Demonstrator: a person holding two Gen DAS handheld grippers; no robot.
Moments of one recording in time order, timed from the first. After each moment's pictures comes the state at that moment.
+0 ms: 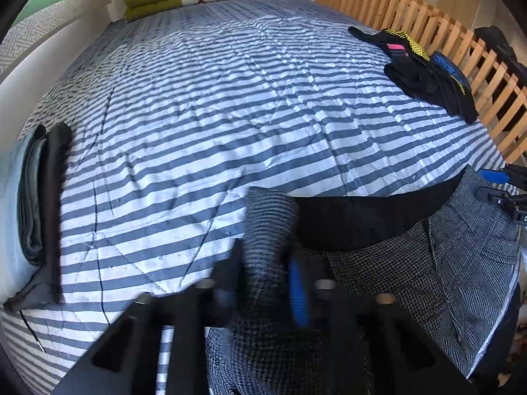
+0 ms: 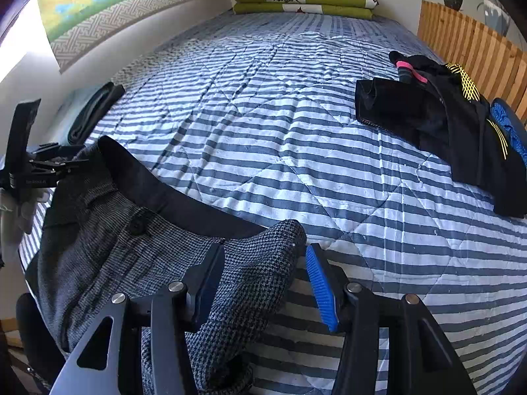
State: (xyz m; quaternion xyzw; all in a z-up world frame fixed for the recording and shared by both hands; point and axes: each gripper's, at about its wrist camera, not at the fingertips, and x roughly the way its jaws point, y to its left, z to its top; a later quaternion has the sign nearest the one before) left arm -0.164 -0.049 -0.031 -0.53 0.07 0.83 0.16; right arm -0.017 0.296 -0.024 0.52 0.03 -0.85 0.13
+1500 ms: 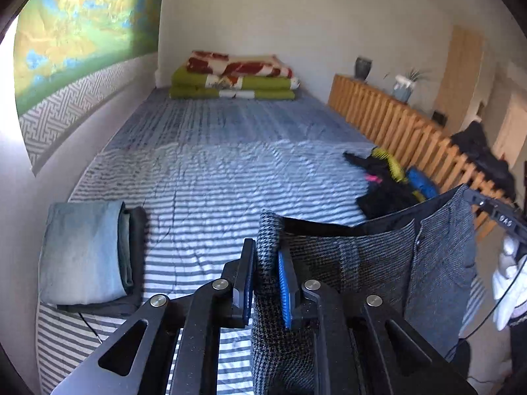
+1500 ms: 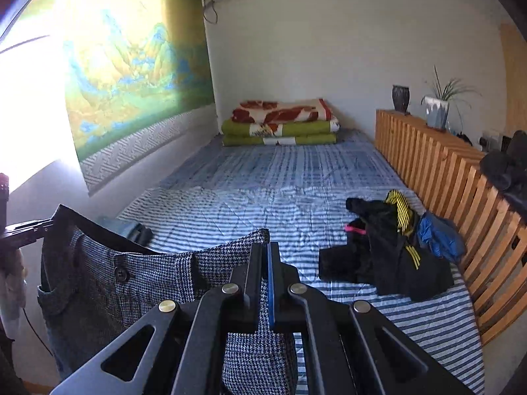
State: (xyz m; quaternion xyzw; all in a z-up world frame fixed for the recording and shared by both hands) left arm -0.131 -0.080 0.149 -0.39 0.00 0.92 0.10; right arm 0.012 0.300 0.201 0.31 -0.03 -0.95 0.06
